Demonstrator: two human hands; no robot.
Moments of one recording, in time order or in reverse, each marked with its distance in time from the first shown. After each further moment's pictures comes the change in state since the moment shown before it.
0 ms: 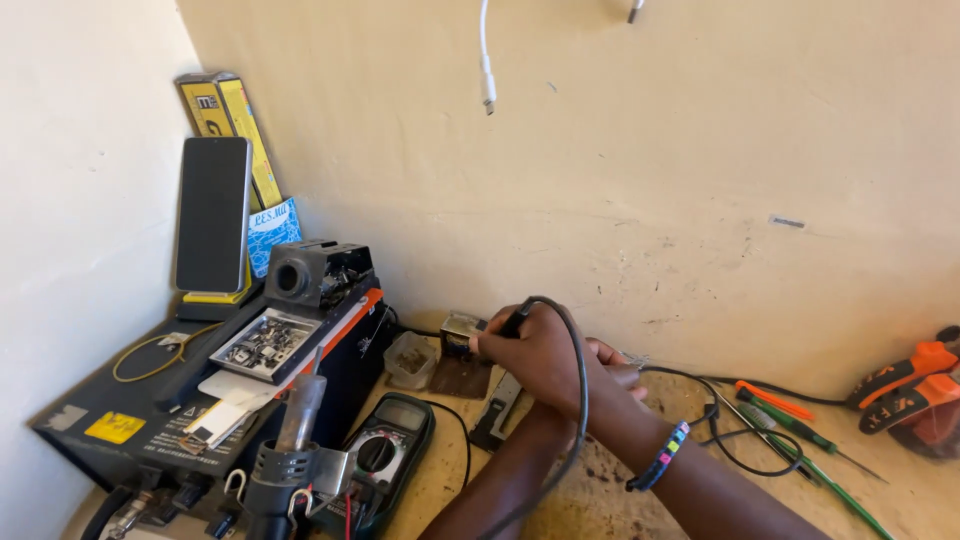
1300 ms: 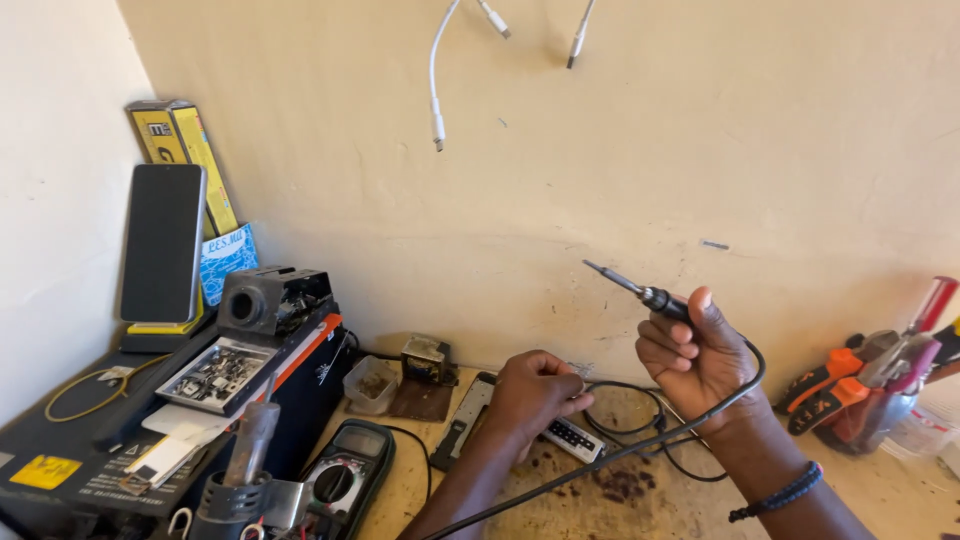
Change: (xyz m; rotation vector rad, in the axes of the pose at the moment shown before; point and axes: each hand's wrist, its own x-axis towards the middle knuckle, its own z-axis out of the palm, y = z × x) left_hand -0.066 0.159 0.044 -0.126 0.280 -0.249; right_hand -0.006 0.163 -0.137 1.604 -0.002 -0.251
